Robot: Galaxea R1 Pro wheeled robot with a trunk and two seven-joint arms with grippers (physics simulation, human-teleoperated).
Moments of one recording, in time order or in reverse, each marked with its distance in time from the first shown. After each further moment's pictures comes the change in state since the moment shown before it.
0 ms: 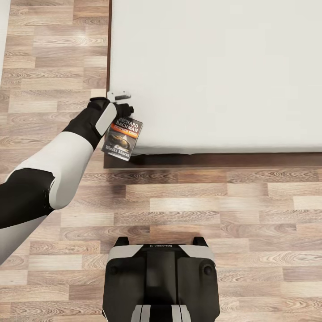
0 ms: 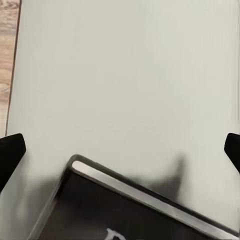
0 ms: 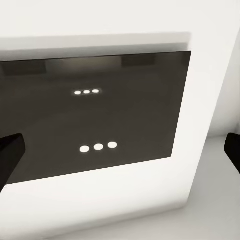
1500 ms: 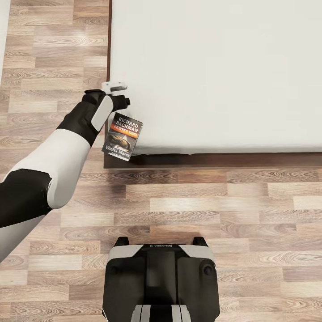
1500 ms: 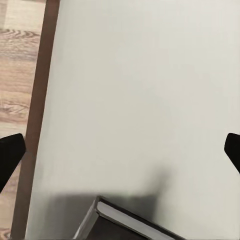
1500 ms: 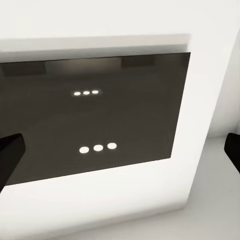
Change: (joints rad) left arm -0.002 0.013 -0.003 -0.087 -0.001 0.015 0.038; right arm -0.005 -0.001 0.001 0.001 0.000 0.000 0.000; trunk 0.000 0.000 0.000
